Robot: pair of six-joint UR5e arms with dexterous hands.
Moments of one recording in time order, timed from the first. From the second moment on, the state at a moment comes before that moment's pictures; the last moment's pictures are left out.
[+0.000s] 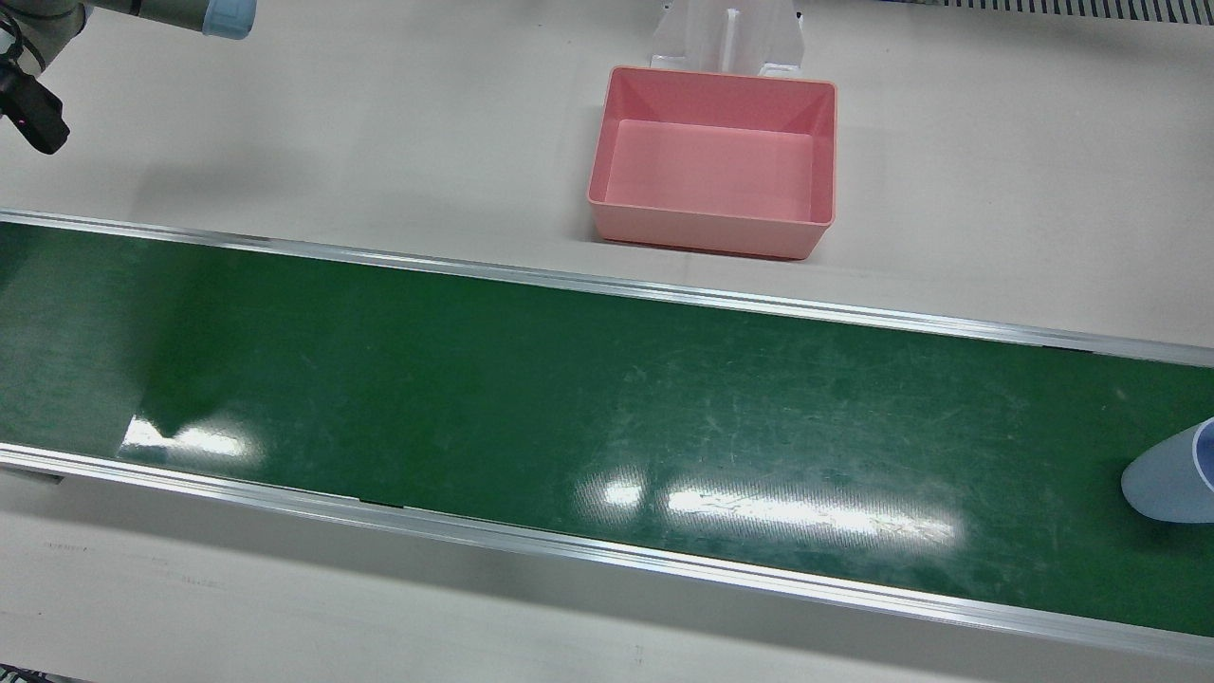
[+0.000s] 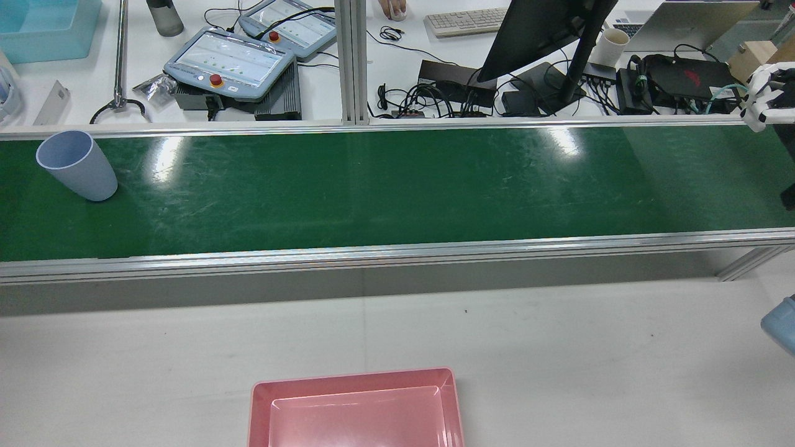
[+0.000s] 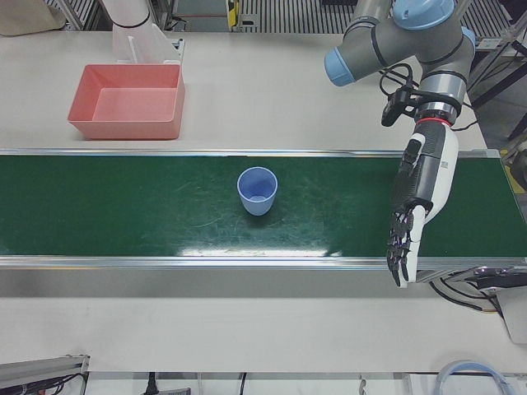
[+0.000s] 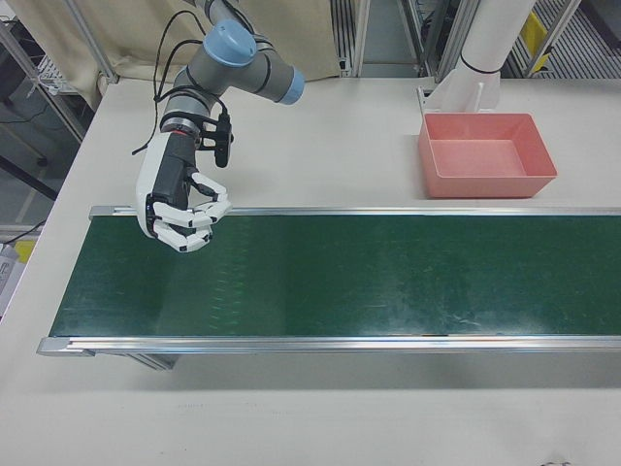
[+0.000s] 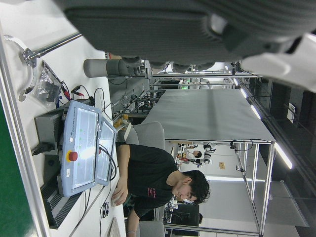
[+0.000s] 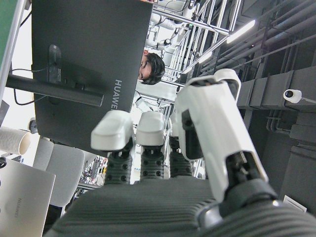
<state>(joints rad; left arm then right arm) -1.44 -1.74 -1.72 0.22 1.79 0.01 1.16 -1.61 1.90 -3.35 -1.07 -0.25</state>
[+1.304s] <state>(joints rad) -1.44 -1.74 -1.72 0.22 1.80 0.01 1.16 -1.59 1.84 -3.22 -1.15 -0.28</state>
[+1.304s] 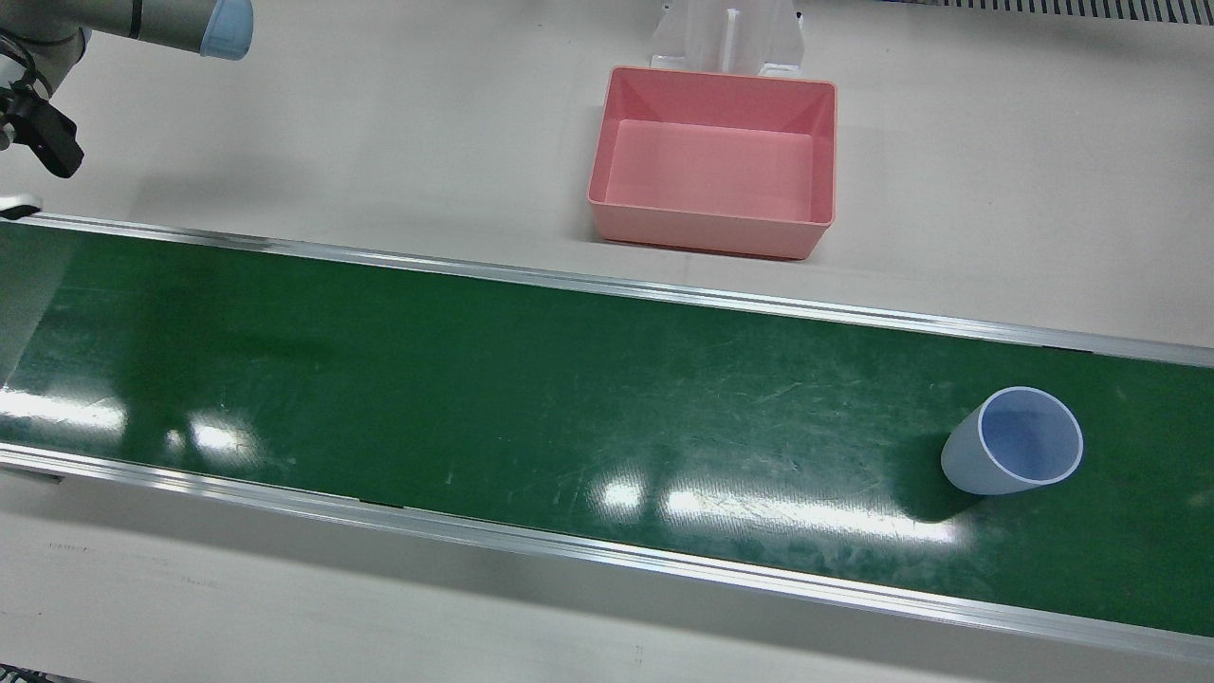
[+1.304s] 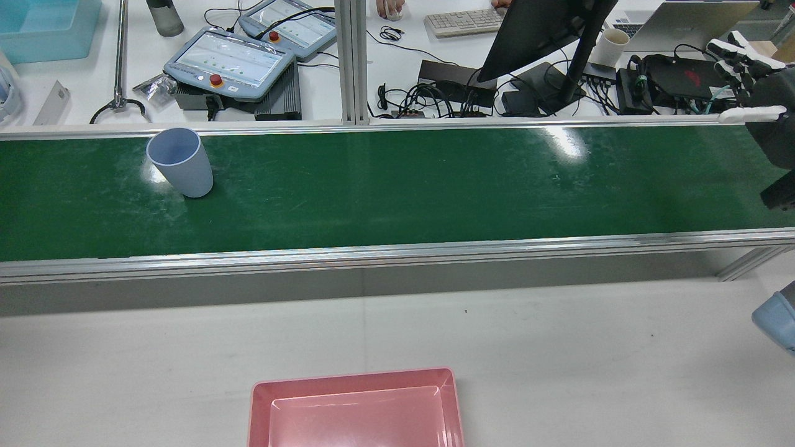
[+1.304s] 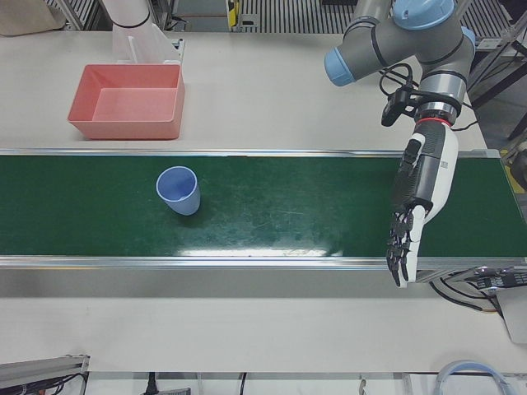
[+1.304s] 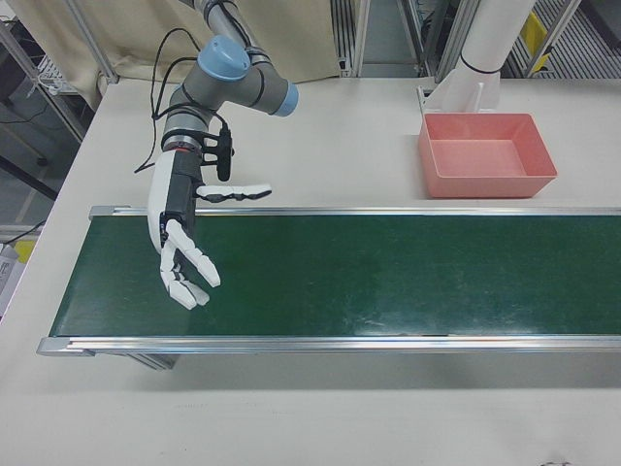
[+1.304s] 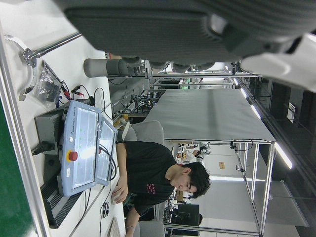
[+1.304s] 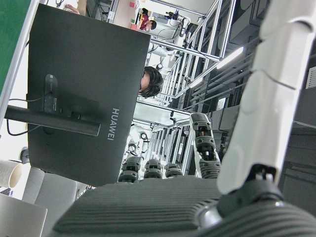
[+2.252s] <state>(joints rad) -1.44 -1.74 -1.72 0.22 1.80 0.01 1.15 -1.59 1.80 -3.23 -1.17 -0.28</state>
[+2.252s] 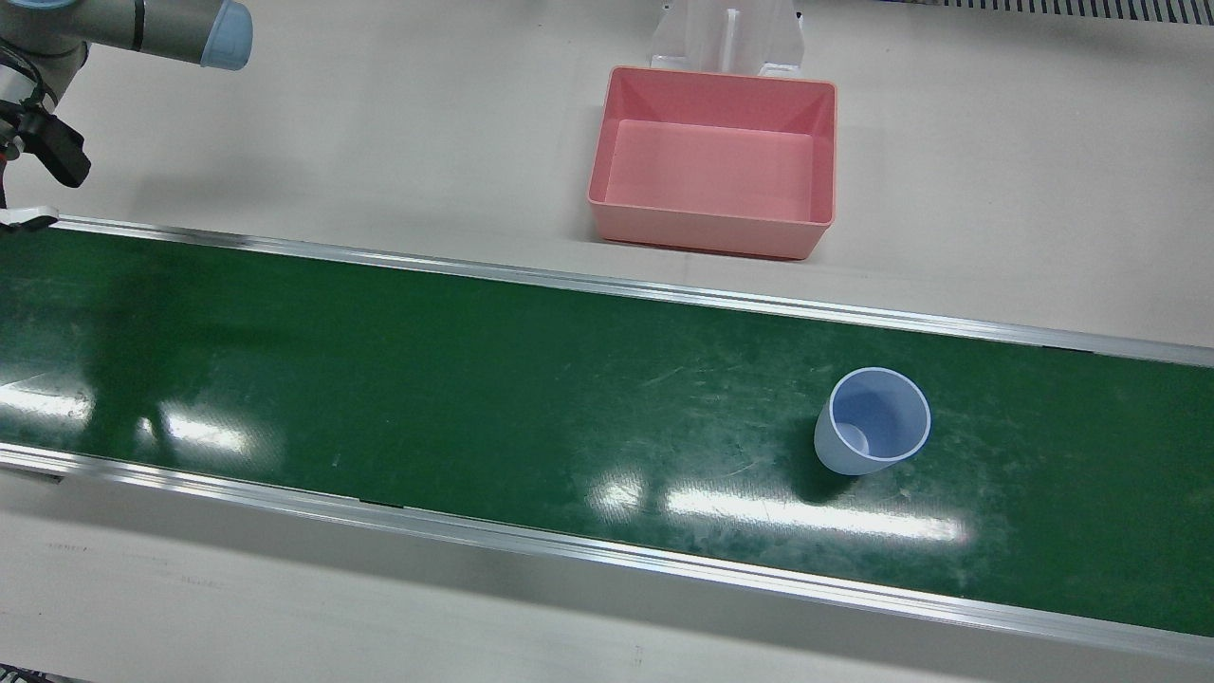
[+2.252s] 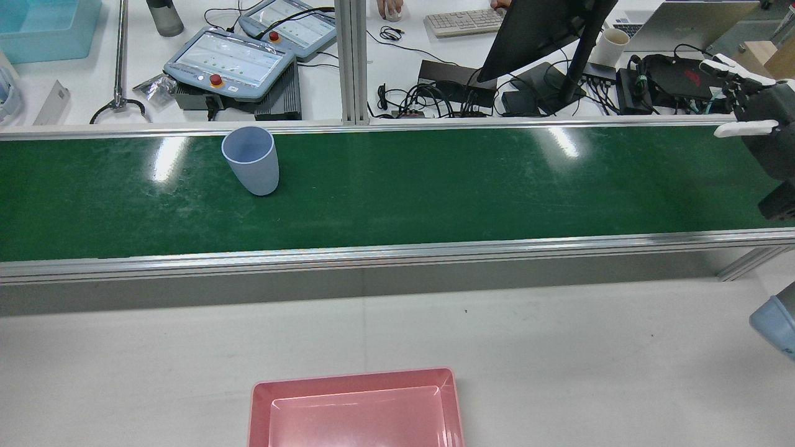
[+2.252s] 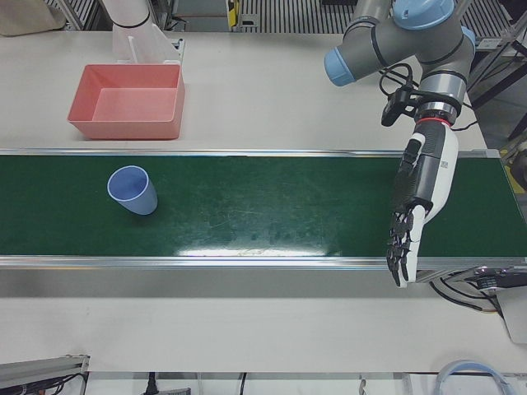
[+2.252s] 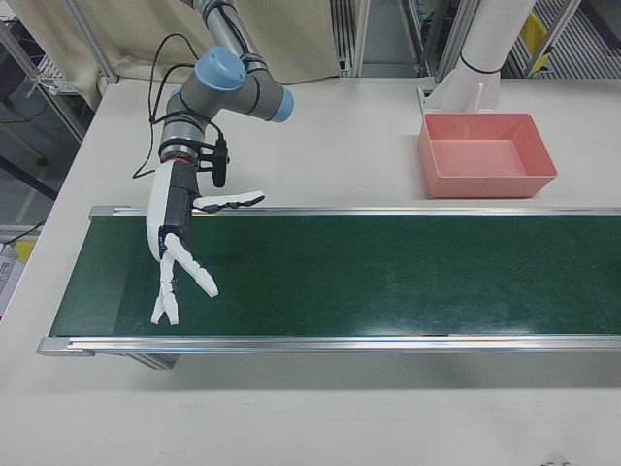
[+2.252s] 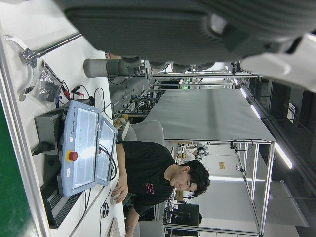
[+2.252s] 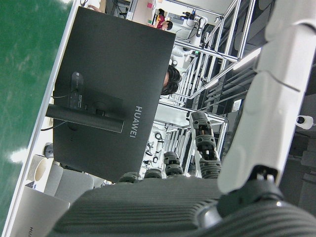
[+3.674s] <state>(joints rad) -1.44 -1.74 -1.72 0.22 1.80 0.01 1.12 -1.58 1.78 -3.23 -1.17 -0.27</state>
